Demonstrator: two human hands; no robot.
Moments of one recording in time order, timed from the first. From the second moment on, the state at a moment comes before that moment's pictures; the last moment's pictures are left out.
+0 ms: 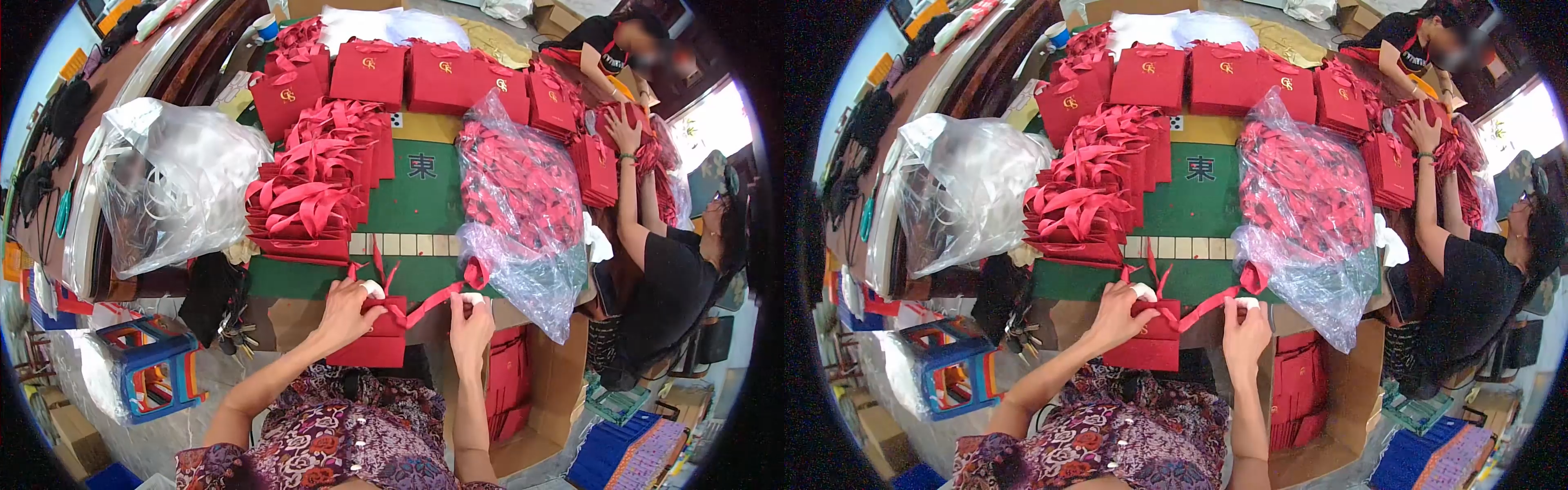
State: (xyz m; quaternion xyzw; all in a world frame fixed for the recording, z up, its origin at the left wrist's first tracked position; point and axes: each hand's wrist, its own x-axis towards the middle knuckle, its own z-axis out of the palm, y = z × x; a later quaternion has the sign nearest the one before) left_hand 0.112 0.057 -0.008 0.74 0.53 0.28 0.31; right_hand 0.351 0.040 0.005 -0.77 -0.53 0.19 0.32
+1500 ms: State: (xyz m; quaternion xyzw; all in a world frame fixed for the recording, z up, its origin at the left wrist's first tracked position) left_hand 0.086 -0.005 -0.006 0.33 0.47 0.47 0.67; right_hand 0.261 0.008 0.047 -0.54 -0.70 0.33 0.34
